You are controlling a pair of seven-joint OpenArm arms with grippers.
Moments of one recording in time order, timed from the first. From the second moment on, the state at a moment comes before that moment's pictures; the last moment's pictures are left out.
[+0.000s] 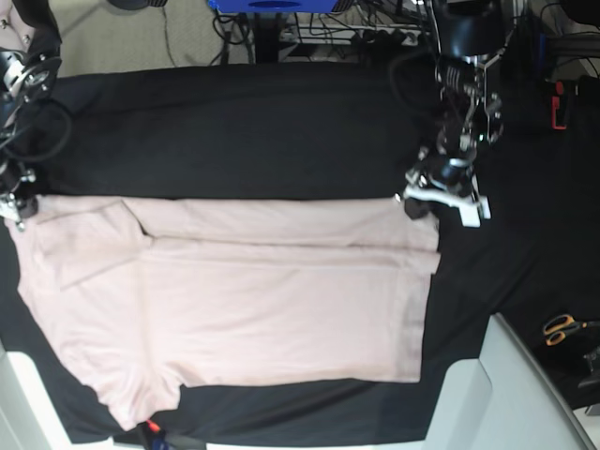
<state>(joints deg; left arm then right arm) 4.1 -6.6 -16.0 60.5 -33.2 -16.1 16.6 14.9 17.6 55.6 34.0 23.9 20.7 -34.0</state>
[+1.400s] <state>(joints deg) 28.6 -7.9 -21.6 83.8 -32.8 -15.9 23.4 -8.6 6.2 55.6 67.3 30.0 19.6 -46.7</state>
